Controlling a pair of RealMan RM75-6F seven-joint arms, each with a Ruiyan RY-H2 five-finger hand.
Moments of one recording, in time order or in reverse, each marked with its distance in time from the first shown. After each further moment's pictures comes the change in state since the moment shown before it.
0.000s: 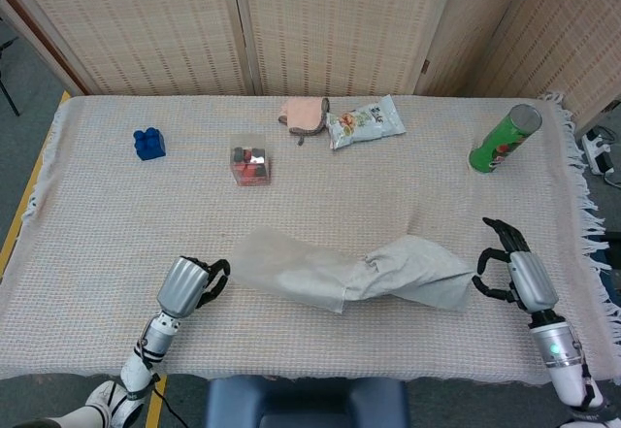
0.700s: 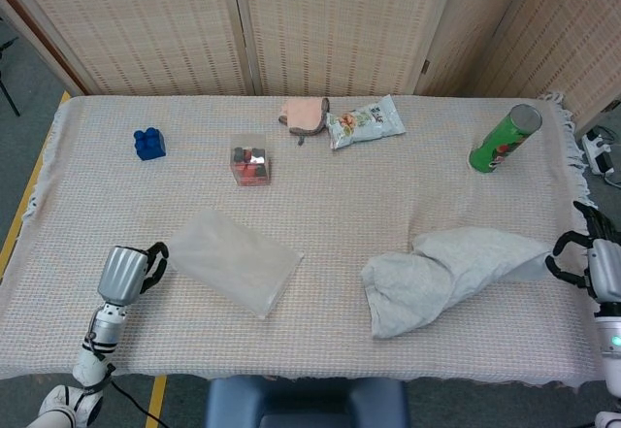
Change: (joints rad) left arm 0.070 0.052 -0.035 0.204 -0.101 -0.024 -0.122; right arm -0.058 0.011 0.101 0.230 0.142 -0.030 0.066
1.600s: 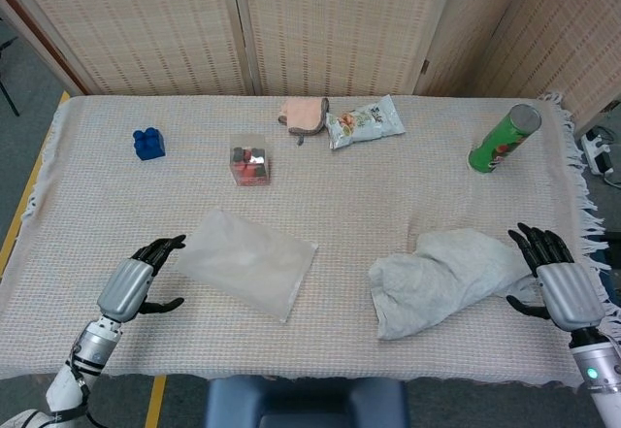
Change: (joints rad) left arm -0.004 0.576 0.073 -1.058 -0.027 -0.188 0.199; right arm -0.033 0.250 -0.115 -0.521 -0.182 0.054 -0.563
